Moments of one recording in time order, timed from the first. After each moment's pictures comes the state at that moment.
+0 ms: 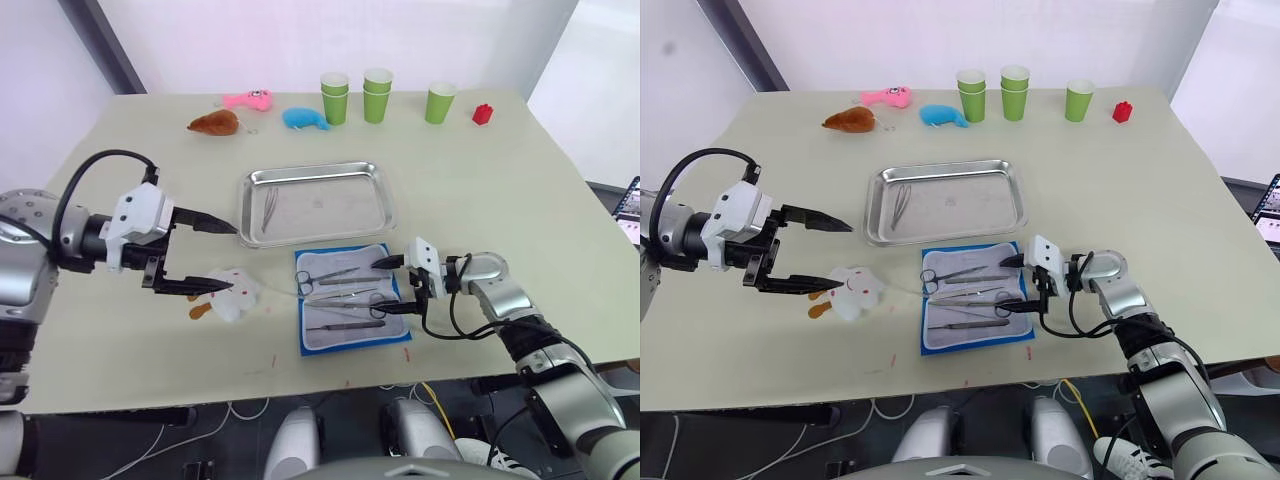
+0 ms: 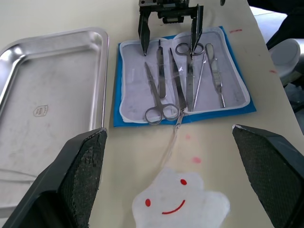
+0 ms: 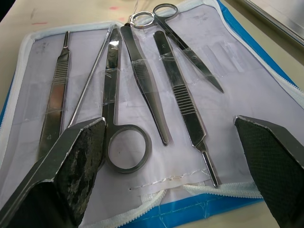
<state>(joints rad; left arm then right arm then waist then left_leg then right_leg) -0.43 1.15 0.02 0.16 -0.53 0.07 -1.56 -0.57 -0.34 0.28 0.57 0.12 -0.07 1.27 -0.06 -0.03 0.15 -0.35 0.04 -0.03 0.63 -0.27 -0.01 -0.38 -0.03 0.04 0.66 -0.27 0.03</state>
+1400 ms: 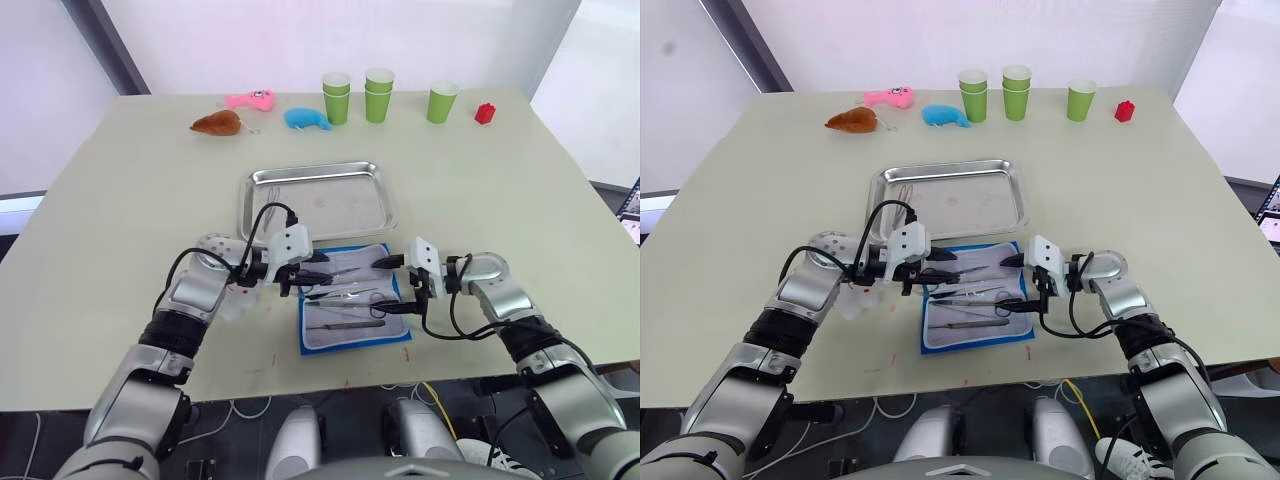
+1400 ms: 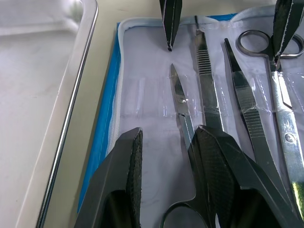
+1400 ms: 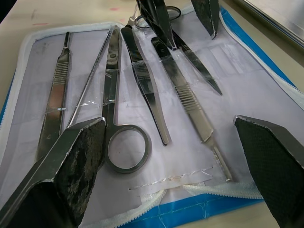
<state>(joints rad) -0.56 0.61 -0.25 0.34 -0.05 0.05 -1.22 -0.56 -0.34 0.28 0.56 0.12 -0.06 1.26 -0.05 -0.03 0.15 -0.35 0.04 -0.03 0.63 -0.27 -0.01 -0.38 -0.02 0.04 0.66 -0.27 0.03</state>
